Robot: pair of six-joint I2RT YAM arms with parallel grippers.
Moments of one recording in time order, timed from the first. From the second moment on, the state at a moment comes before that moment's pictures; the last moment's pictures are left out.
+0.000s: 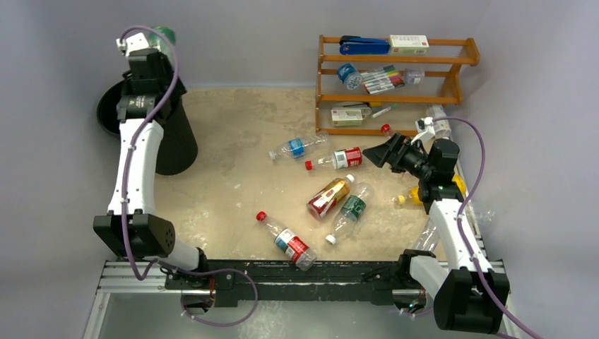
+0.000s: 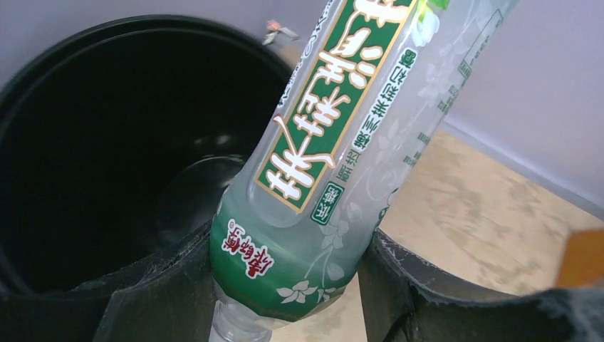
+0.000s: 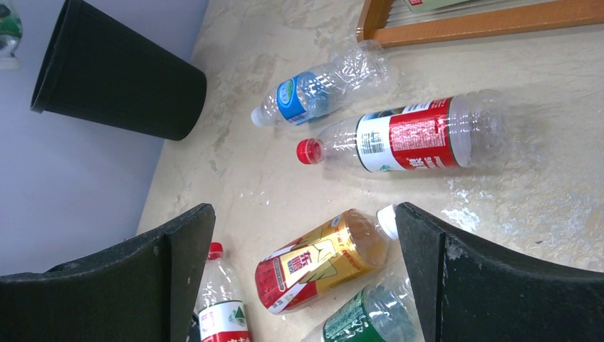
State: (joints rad) left arm 0.01 1.48 1.72 -0.65 -0.35 -0.31; right arm -0.10 0.99 0.65 0.00 -0.68 0.54
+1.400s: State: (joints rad) left arm 0.03 1.44 1.76 -0.83 -0.29 -0.39; right arm -0.10 1.01 0.63 0.05 -0.72 0.55
